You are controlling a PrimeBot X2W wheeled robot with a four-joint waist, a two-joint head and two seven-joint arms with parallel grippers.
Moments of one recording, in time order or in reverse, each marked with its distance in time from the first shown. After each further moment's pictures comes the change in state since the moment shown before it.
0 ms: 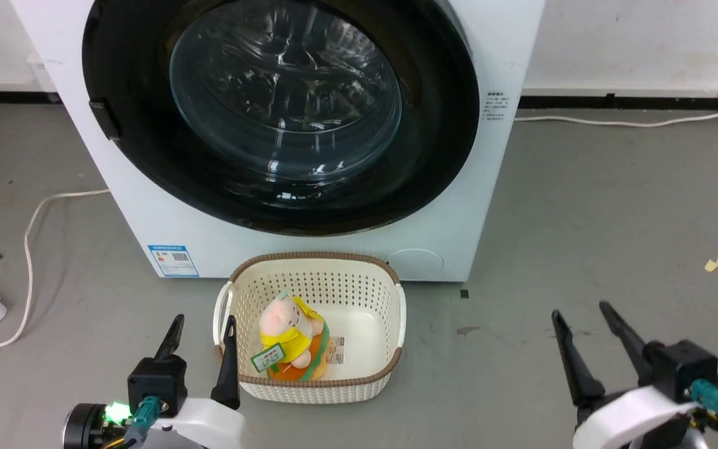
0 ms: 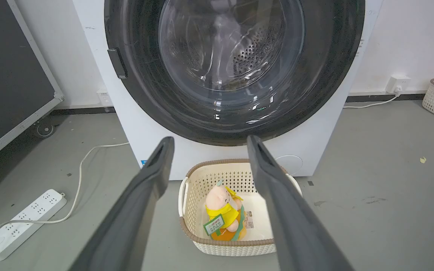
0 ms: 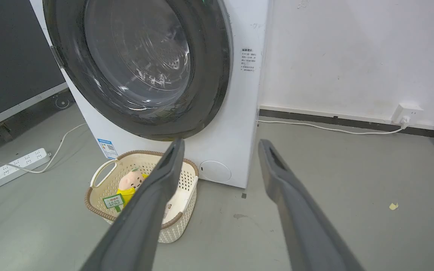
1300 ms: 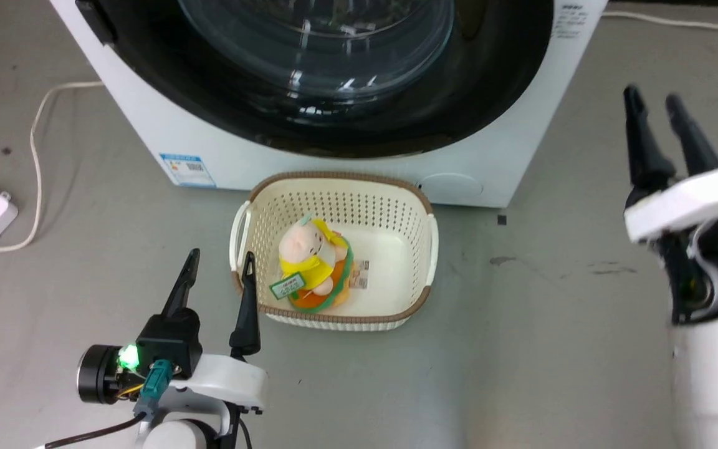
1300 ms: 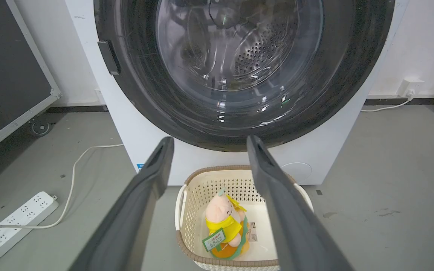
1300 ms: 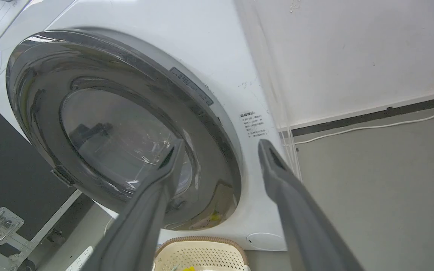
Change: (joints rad) left arm -0.126 0.000 -0.069 -0.018 -0.019 0.039 -0.080; right arm -0.566 0.000 -0.130 0.209 0.359 0.000 0.124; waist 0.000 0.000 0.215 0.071
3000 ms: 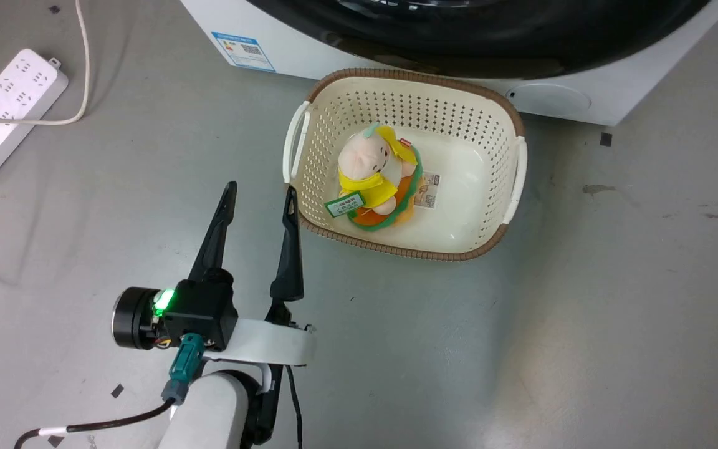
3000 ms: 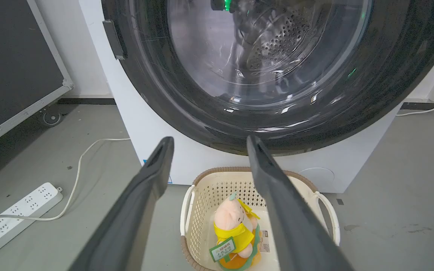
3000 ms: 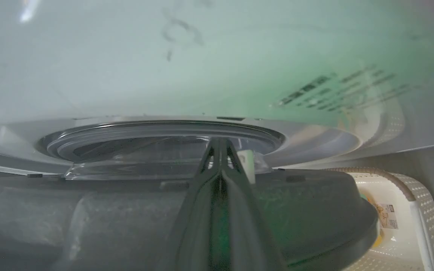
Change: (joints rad) left arm -0.144 0.000 -0.148 -0.013 -0.070 0.091 -0.111; right arm -0.904 -0.157 -0.387 0.908 0.319 -0.001 0.545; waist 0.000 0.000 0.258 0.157
